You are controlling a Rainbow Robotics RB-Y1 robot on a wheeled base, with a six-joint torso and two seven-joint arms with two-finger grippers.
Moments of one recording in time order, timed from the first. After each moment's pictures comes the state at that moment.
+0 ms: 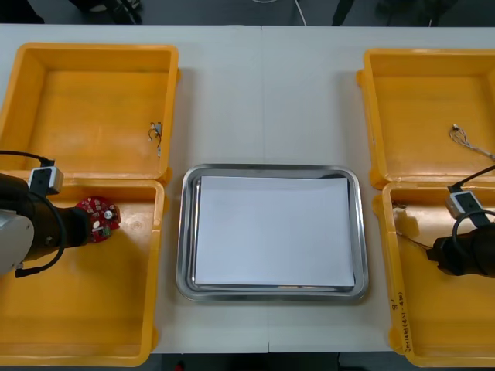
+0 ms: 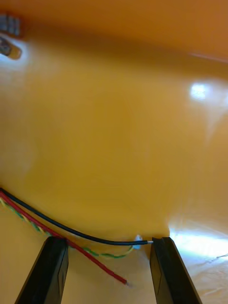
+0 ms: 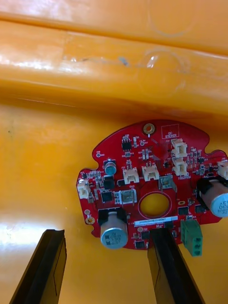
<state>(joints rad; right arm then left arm) 0.08 -0.71 -0.05 -1.91 -0.73 1.28 1.61 0.00 0.58 0.02 -2.11 0.43 1.48 -1.17</state>
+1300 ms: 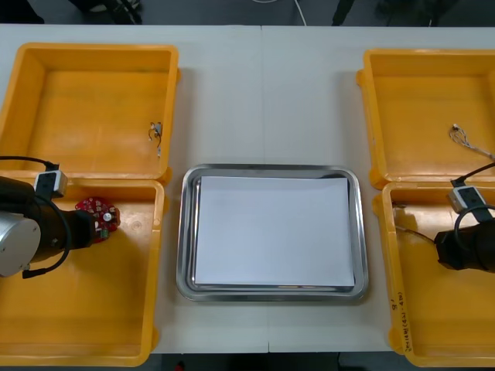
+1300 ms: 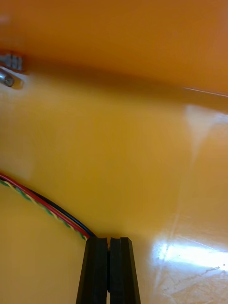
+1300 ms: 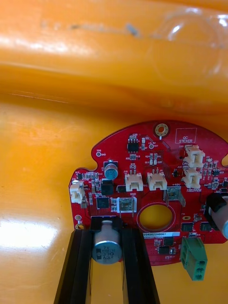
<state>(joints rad) 0.08 -0.72 -0.06 -1.91 -0.74 1.24 1.61 0.00 0.58 0.00 -2.06 0.42 1.44 -1.17</state>
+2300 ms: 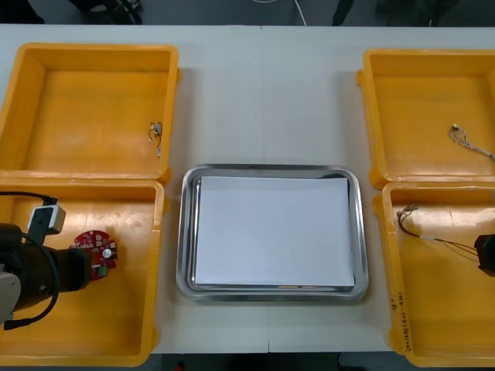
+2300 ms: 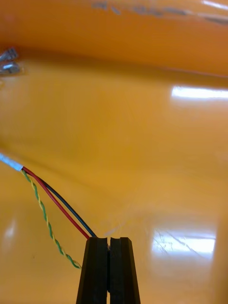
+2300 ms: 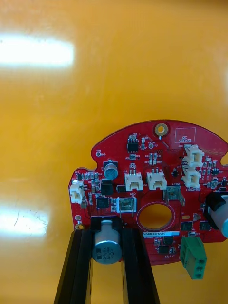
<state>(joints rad) 0.18 -0.72 -0.26 -2.06 -0.77 1.40 1.61 0.23 0.61 0.00 -2.27 0.48 1.43 -1.17</state>
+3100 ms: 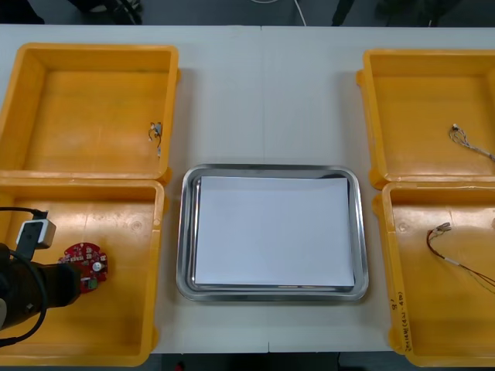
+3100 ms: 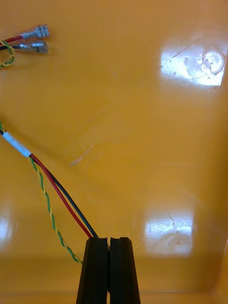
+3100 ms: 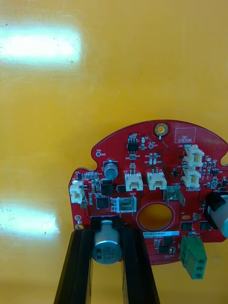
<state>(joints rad) 0.43 -0.72 -0.31 -2.12 -0.77 1.25 1.62 0.32 0.67 0.00 -2.27 0.48 1.34 -1.17</state>
